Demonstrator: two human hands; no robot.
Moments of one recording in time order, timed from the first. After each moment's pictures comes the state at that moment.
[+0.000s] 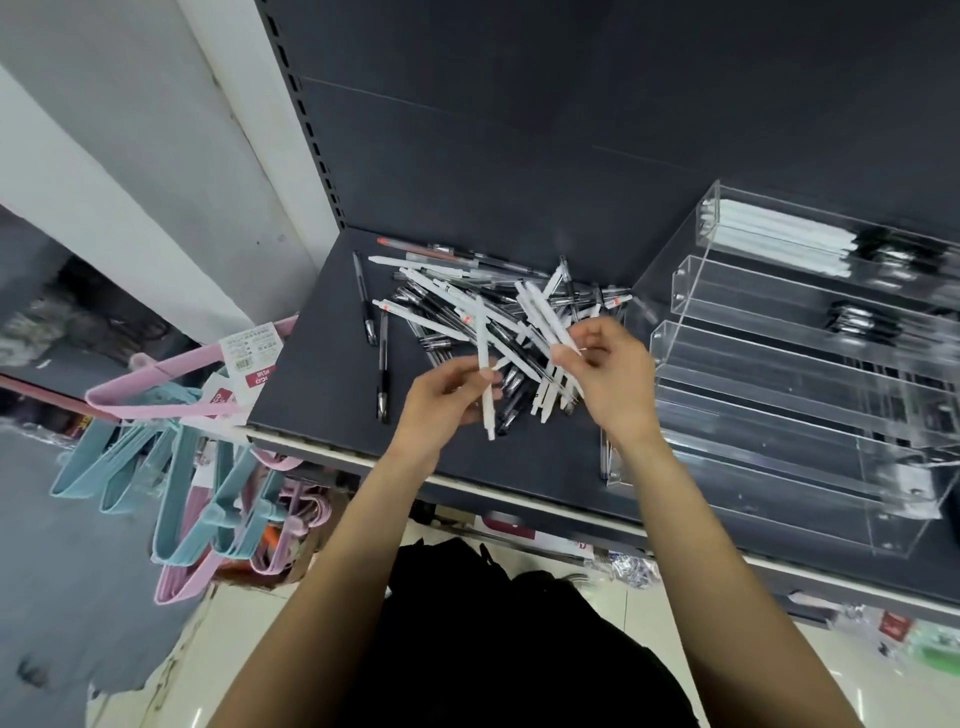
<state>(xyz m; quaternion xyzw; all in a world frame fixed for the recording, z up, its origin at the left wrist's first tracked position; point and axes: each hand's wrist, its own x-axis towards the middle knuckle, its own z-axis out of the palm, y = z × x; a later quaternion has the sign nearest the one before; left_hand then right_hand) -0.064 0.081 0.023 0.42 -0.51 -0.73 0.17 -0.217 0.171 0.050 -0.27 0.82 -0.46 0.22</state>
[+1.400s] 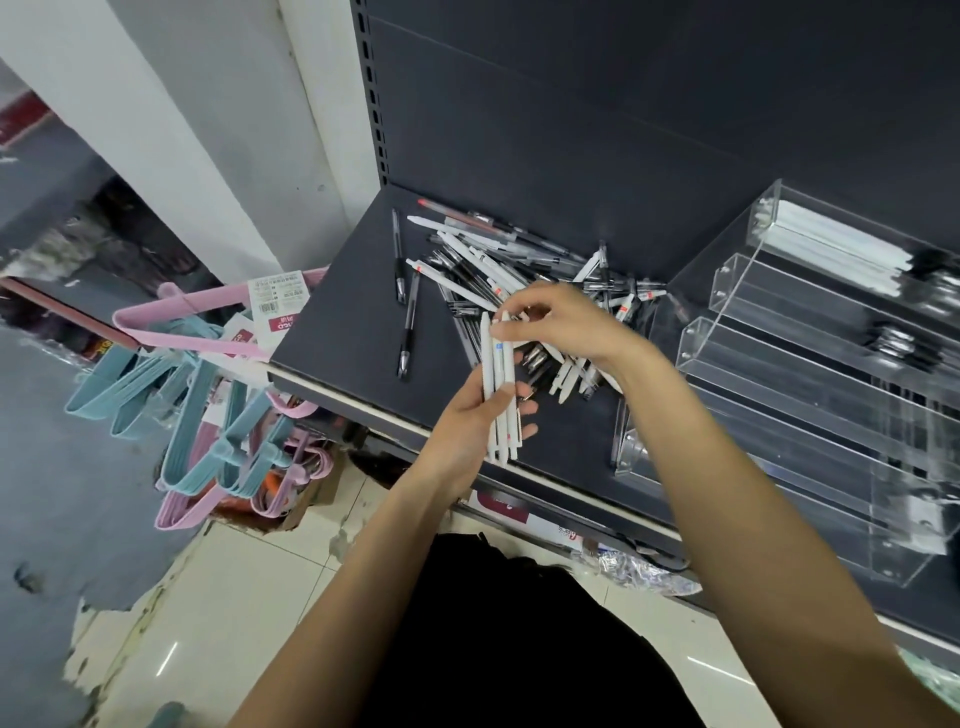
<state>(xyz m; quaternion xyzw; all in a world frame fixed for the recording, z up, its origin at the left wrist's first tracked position) -0.049 0.132 0.026 0.37 -0.34 -0.84 0.21 -0.209 0.109 0.073 -0.52 0.70 -0.24 0.43</state>
